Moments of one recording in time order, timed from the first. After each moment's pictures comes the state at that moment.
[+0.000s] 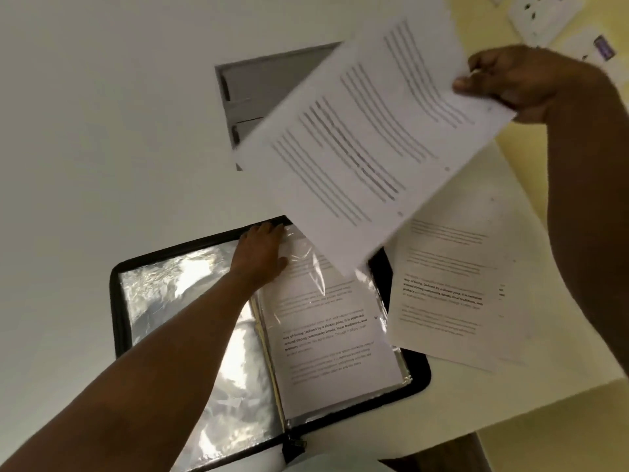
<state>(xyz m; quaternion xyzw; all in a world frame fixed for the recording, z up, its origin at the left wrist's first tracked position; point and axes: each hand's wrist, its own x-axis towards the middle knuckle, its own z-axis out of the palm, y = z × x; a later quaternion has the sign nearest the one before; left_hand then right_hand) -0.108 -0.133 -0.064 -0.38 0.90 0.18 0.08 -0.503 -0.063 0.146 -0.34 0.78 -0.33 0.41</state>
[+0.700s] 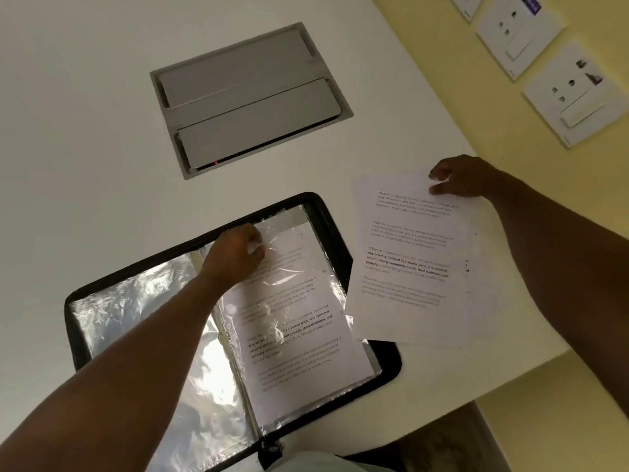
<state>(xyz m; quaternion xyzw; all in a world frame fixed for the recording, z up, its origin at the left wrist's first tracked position) -0.147 -0.117 -0.048 -0.40 0.86 0.32 0.01 -0.566 0.065 -0.018 -0.38 0.87 -0.01 0.32</state>
